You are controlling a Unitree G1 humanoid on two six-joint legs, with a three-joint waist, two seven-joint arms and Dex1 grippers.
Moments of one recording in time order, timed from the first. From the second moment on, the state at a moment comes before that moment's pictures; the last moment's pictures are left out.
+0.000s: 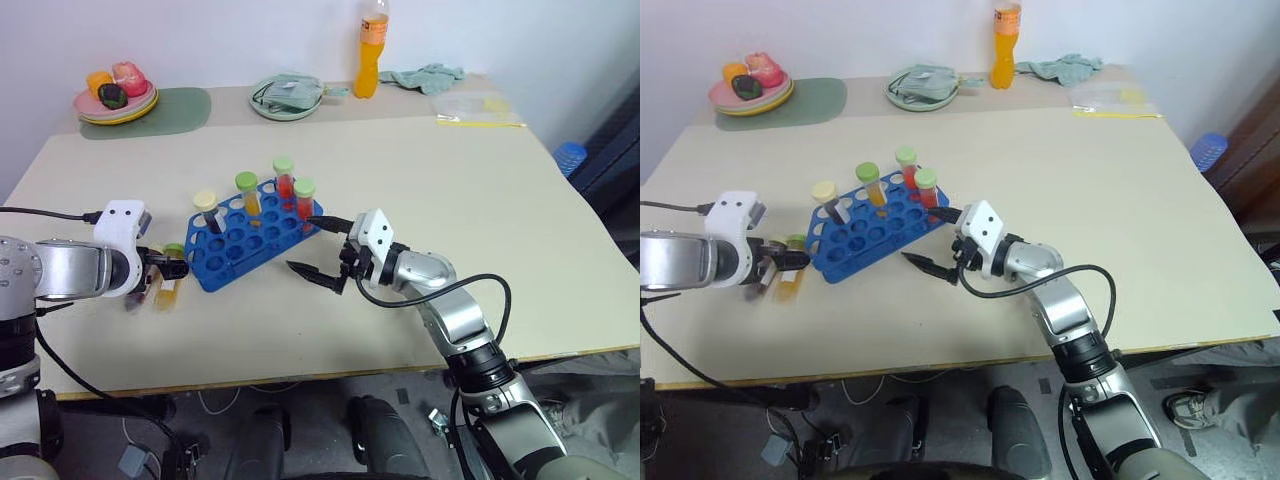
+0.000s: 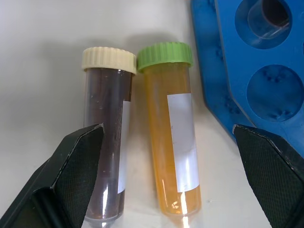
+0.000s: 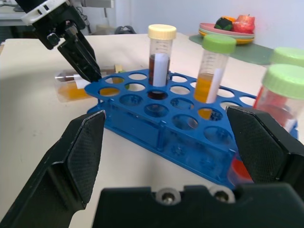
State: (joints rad) left arm -0.53 0.88 0.29 -0.07 -1.31 1.61 0.43; right arm -0.48 -0.25 0.25 -0.02 0.18 0.18 0.81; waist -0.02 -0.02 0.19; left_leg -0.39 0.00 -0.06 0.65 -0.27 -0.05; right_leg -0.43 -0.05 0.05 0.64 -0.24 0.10
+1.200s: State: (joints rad) left arm -0.59 0.80 0.33 0.04 -1.36 1.61 0.66; right arm -0.45 -0.26 0.28 -0.05 0.17 0.19 0.79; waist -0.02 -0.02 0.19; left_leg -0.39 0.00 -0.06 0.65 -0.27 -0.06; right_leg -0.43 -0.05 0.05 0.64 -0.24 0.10
